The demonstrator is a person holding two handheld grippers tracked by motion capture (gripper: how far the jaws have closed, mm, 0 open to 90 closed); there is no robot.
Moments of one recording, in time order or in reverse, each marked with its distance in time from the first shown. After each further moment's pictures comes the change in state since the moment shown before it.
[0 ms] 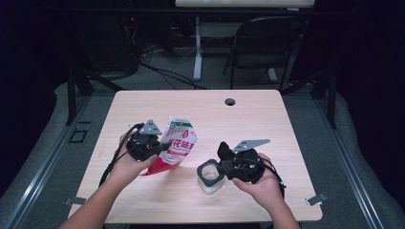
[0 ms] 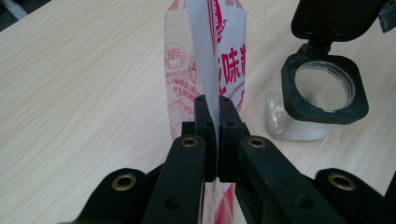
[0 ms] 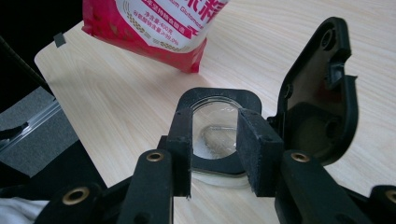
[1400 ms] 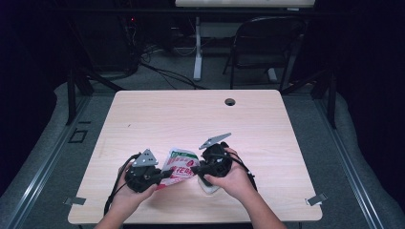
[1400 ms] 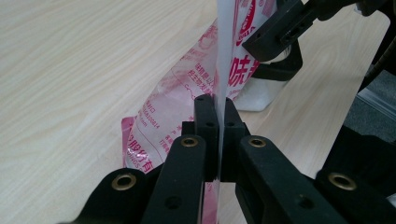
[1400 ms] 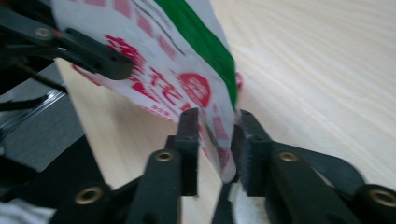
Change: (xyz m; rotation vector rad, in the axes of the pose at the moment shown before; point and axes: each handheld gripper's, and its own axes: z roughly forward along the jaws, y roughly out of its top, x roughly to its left) left arm -0.043 -0.066 0.006 -0.073 -0.103 -0.086; right arm 0.026 0.034 0.070 0.114 0.097 -0.072
